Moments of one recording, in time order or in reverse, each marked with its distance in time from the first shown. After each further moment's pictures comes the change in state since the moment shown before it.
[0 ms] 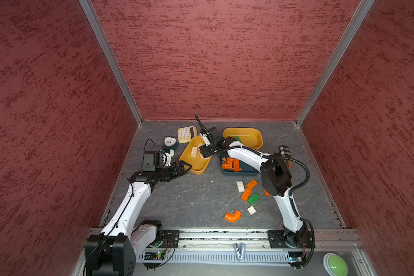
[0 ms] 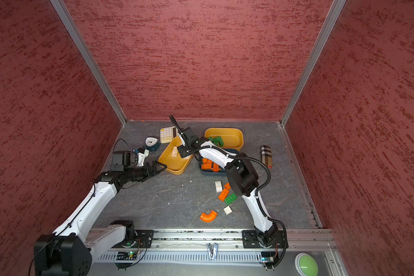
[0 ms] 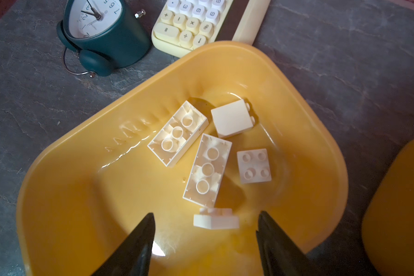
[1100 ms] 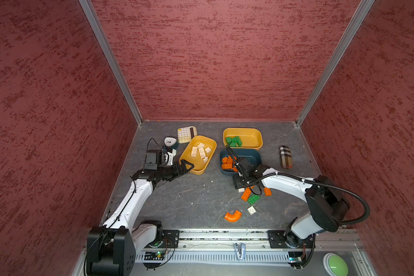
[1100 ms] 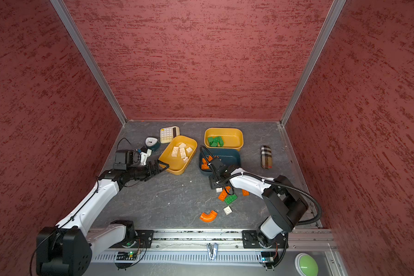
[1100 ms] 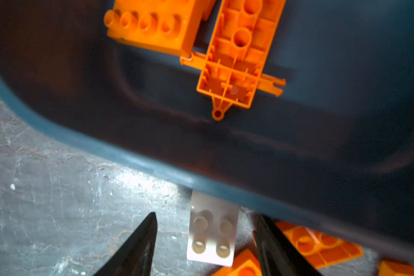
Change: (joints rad) left arm -0.025 0.047 0.000 0.051 0.030 -0.044; right arm -0.010 -0.624 -0.960 0.000 0.094 0.315
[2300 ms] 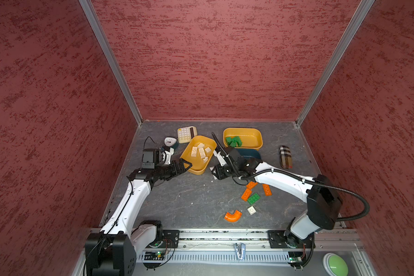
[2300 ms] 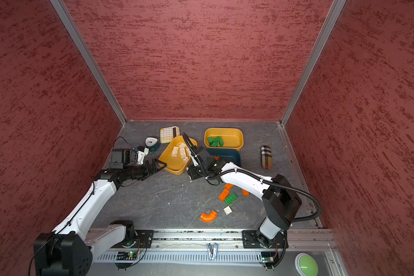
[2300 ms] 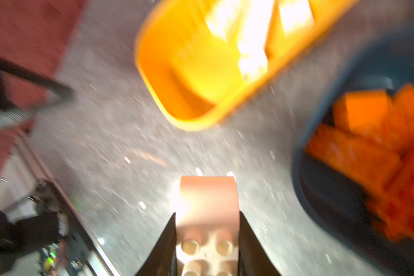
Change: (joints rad) left arm 0.030 -0.031 0.046 -0.084 -0.010 0.027; right arm 0.118 0.084 0.359 0.125 -0.237 -0.031
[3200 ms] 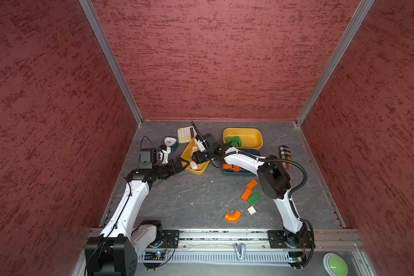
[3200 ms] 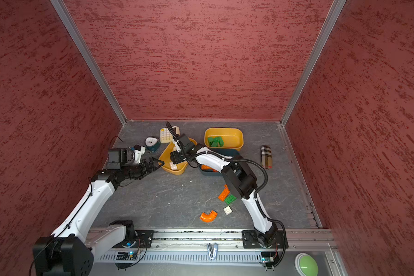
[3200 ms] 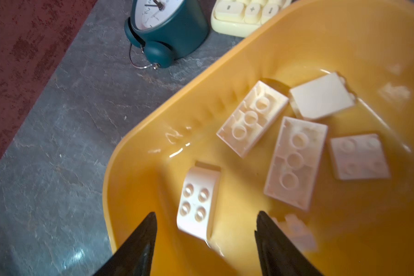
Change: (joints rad) left arm 0.033 -0.019 0.012 -0.006 -0.020 -0.001; right arm -0.055 0.493 0.470 0.006 0.010 -0.117
